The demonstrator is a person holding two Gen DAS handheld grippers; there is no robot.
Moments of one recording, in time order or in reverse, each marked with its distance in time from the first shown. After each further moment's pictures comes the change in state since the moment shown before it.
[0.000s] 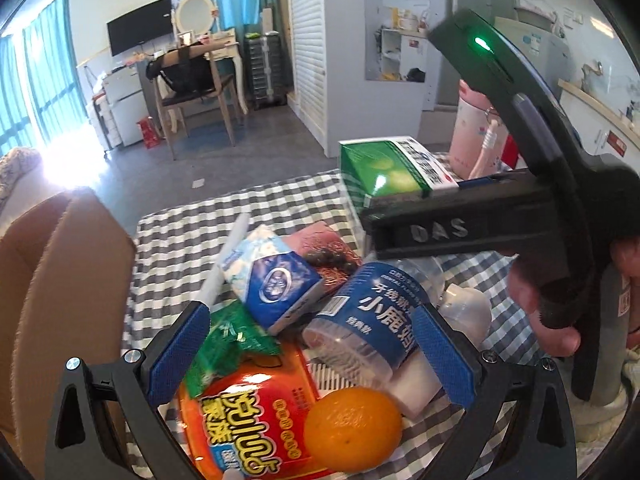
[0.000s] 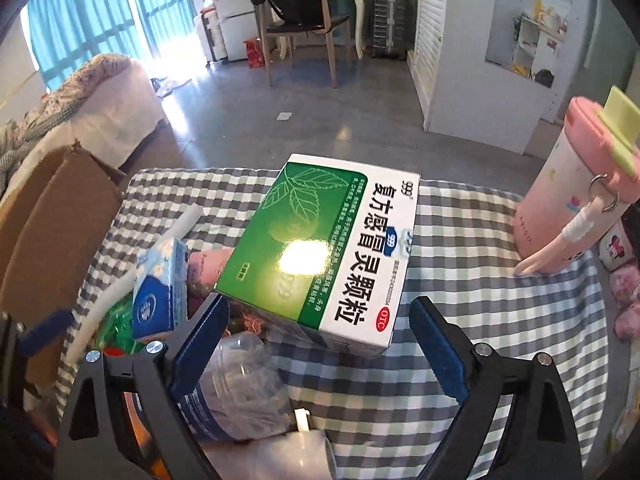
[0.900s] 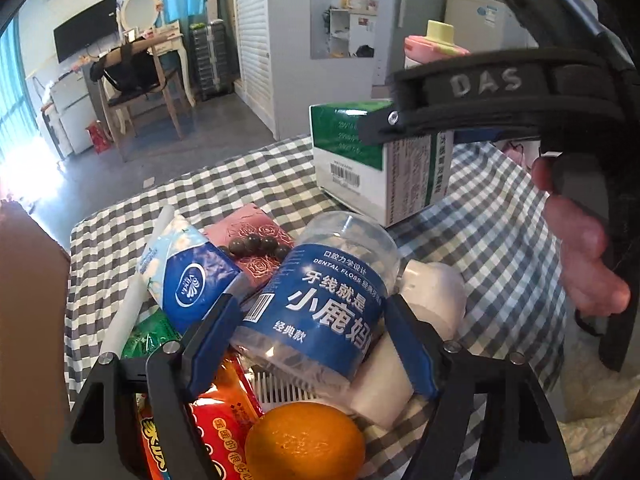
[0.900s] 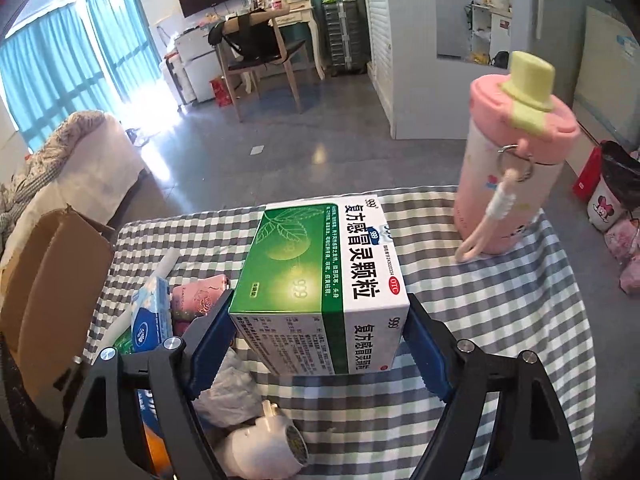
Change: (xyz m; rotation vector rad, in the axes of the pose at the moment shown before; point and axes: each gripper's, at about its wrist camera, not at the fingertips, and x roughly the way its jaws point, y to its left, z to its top) left arm 0.025 -0.027 -0.004 0.115 0.063 -0.143; right arm -0.046 -0.047 -0.004 0.150 -0.106 -0.024
